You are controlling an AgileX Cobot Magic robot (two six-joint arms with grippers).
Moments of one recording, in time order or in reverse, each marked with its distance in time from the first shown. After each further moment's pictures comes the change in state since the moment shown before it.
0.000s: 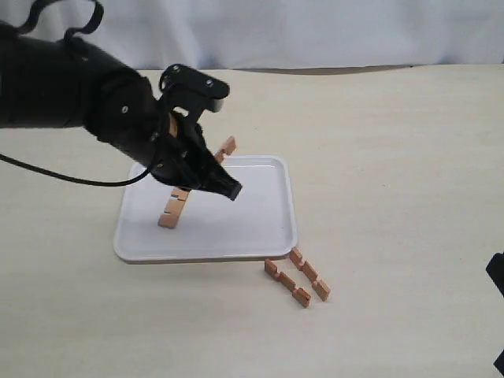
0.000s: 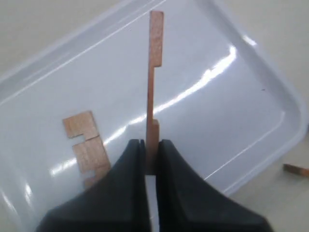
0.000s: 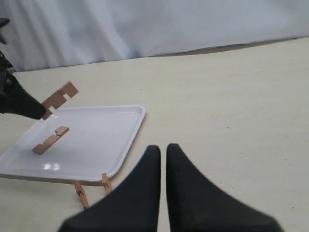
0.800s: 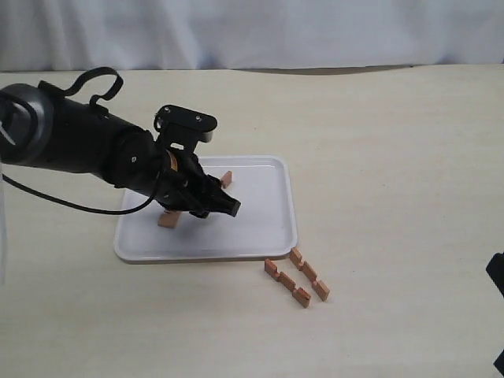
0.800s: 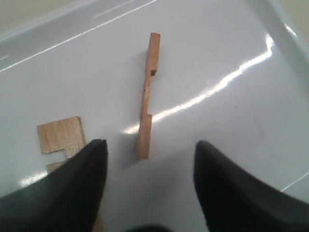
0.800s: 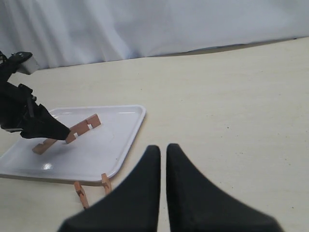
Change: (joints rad) left arm 0.037 0.143 0.086 -0.079 -0.276 -0.003; right arm 0.000 0.000 0.000 0.000 0.000 0.000
